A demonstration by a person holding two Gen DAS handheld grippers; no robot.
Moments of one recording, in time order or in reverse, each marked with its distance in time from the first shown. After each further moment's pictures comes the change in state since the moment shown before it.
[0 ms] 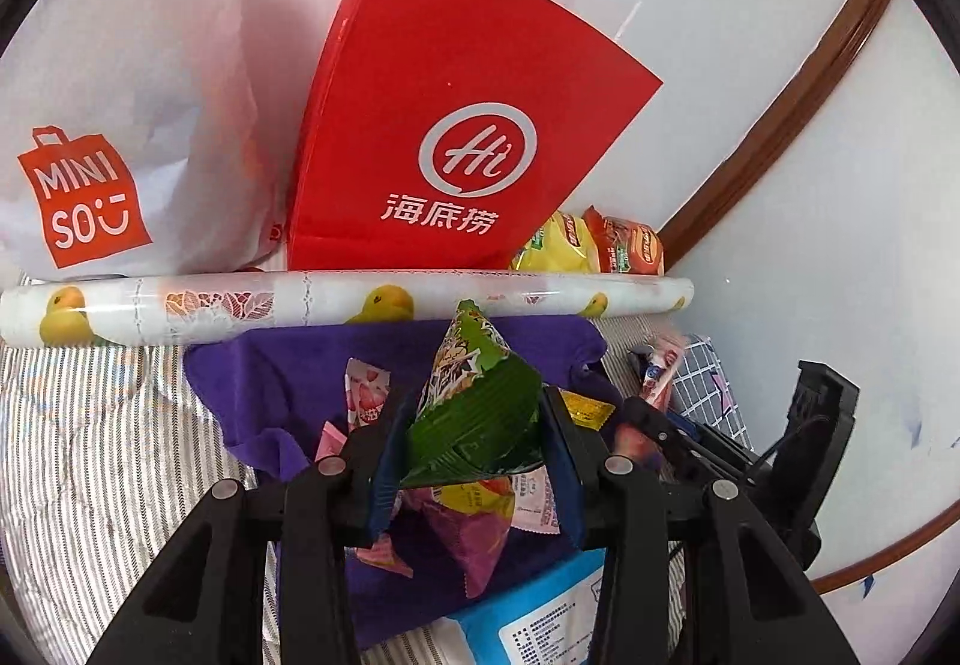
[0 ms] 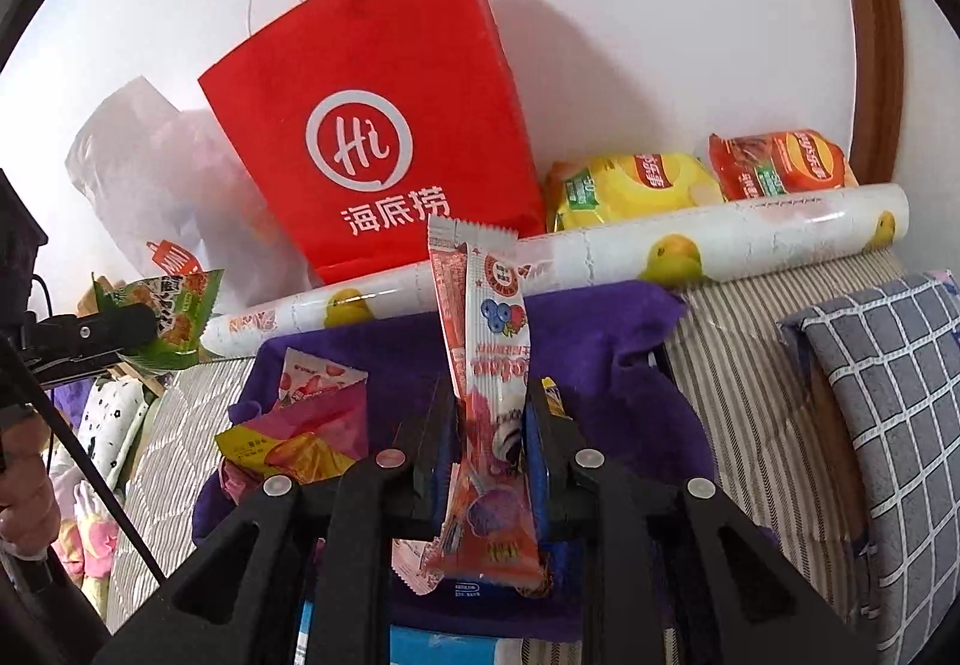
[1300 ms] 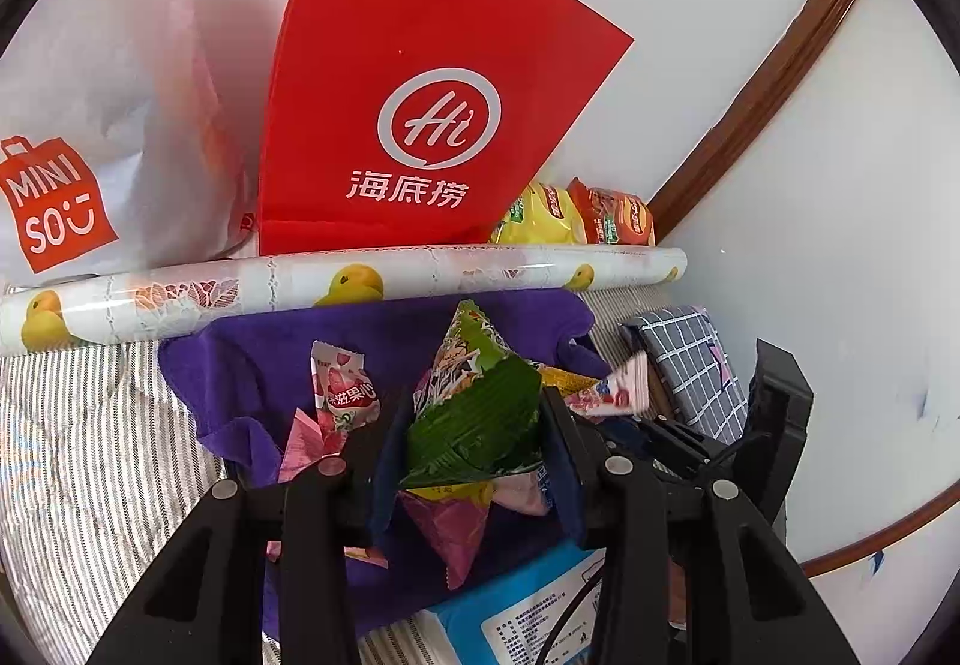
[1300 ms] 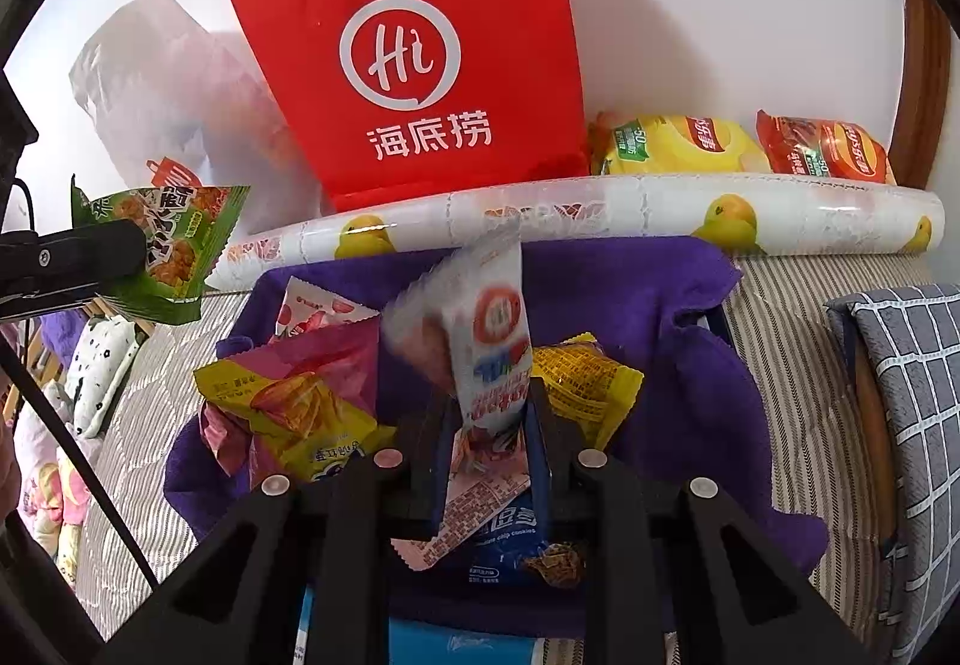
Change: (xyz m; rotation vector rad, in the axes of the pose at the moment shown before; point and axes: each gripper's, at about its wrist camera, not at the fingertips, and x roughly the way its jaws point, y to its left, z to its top) left arm 0.015 -0.017 -0.007 0.050 0.047 0.001; right arm 0.029 0.023 -0.018 -0.104 0.096 0.003
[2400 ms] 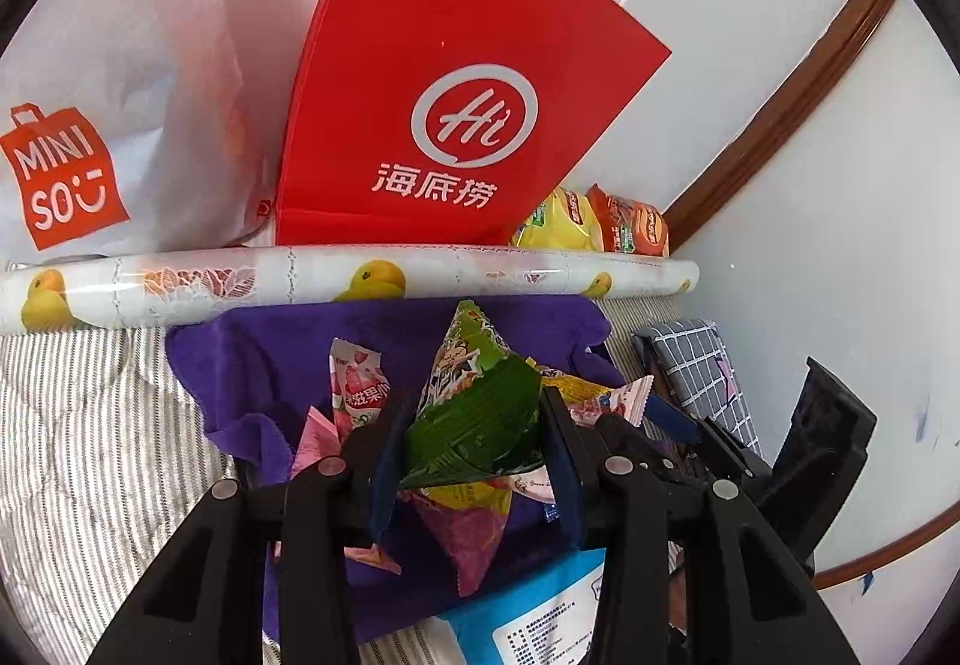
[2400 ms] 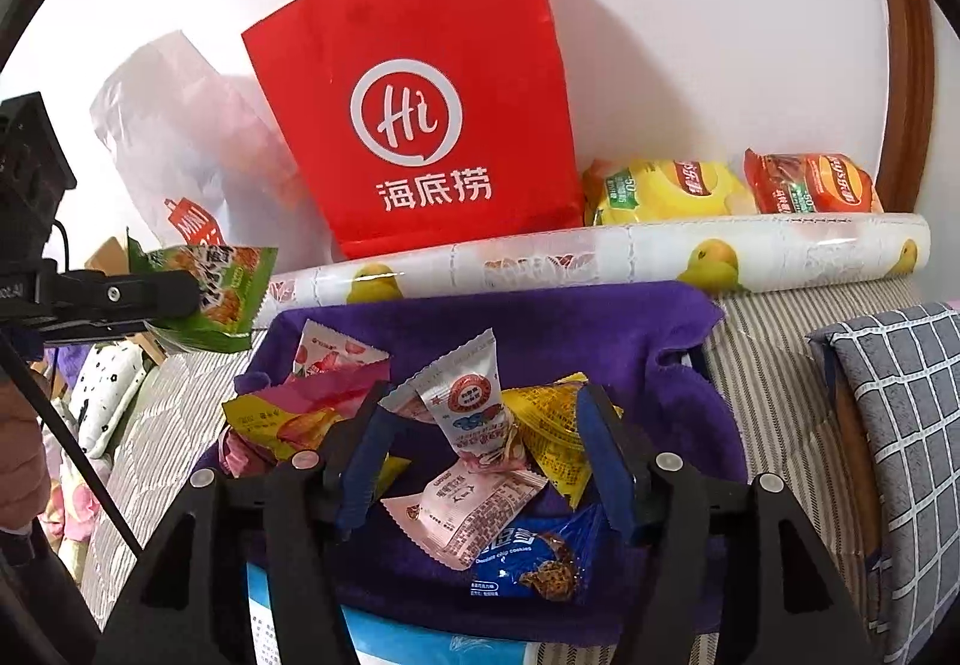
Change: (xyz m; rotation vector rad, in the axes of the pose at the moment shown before) left arm 0.008 0.018 0.001 -0.059 0.006 0.001; right arm -0.025 -0.003 0.006 0.009 -0.102 0.011
